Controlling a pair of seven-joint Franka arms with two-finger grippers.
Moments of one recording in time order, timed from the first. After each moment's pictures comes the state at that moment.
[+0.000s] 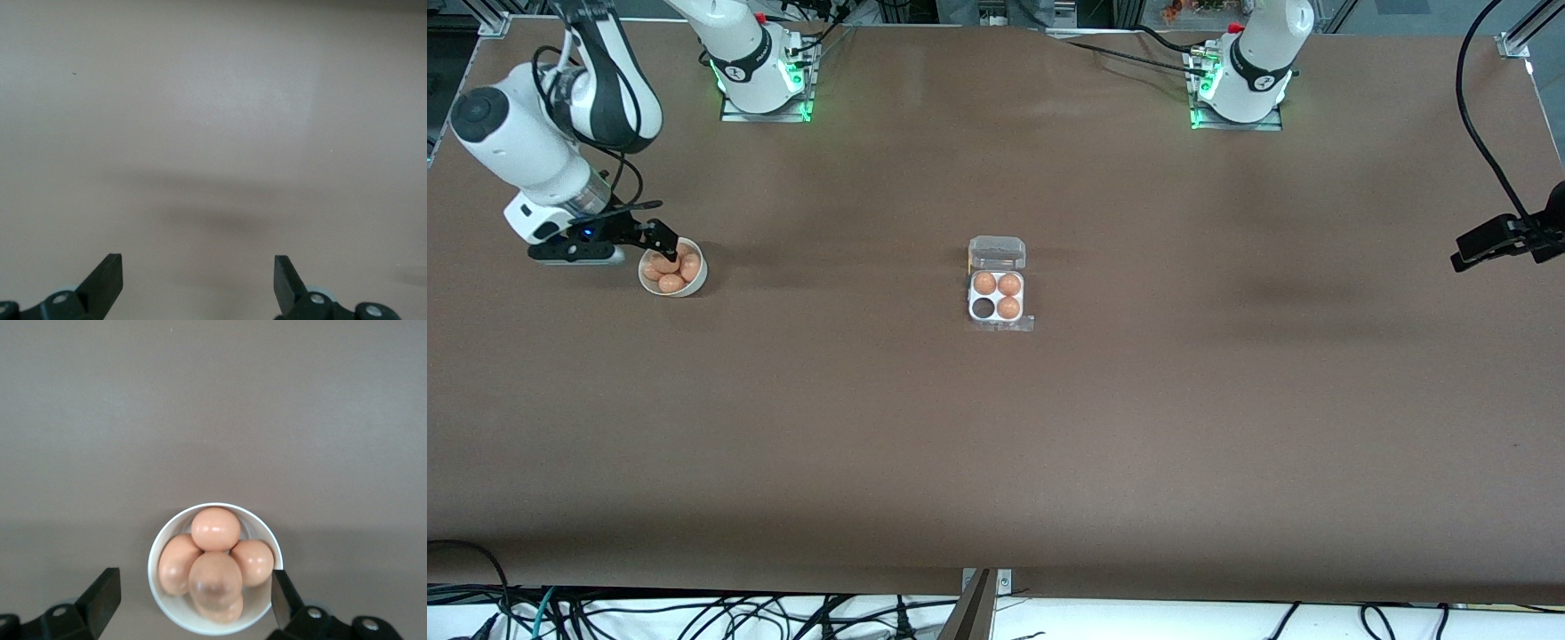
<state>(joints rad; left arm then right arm) 0.10 0.12 0.00 -1.49 0.04 1.58 -0.05 0.04 0.00 -0.22 -2.55 -0.02 2.64 -0.21</state>
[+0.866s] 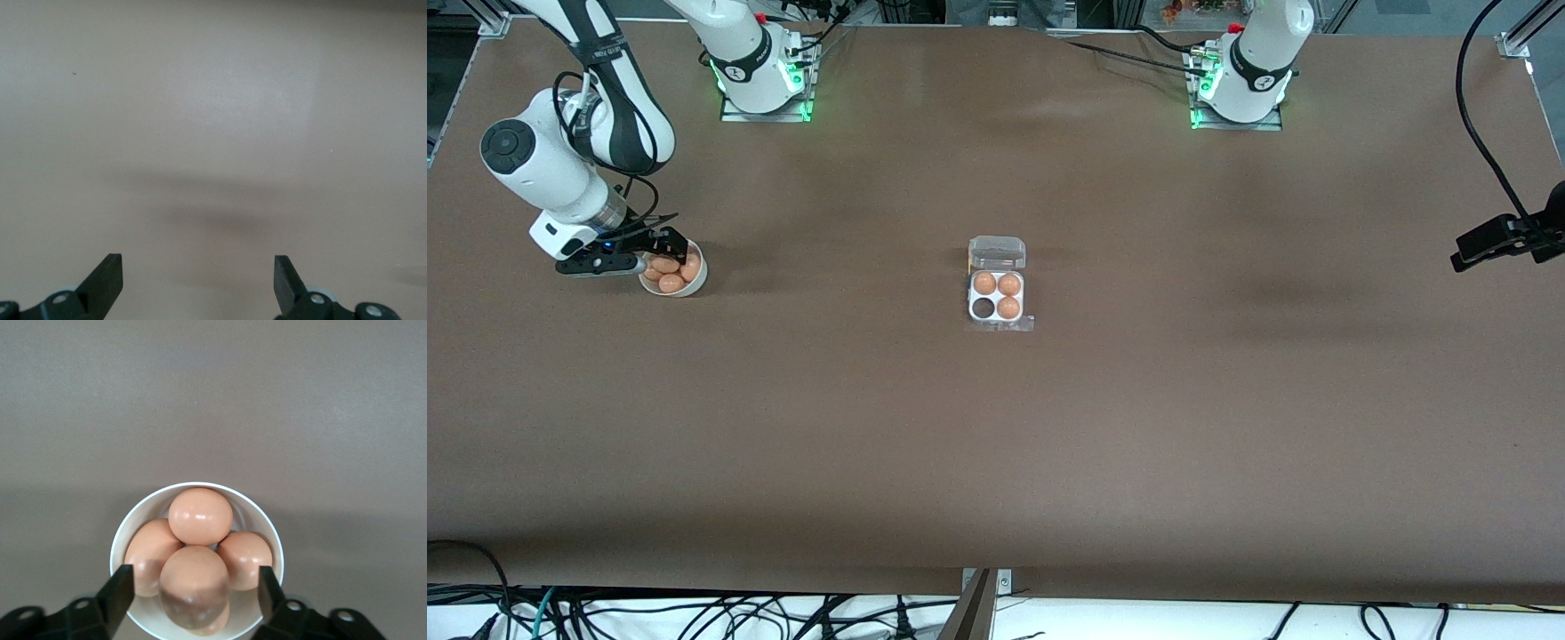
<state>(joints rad) 0.10 0.12 0.00 -1.49 0.04 1.58 -0.05 0.04 0.09 -0.24 -2.55 -0.02 2.67 -0.28</state>
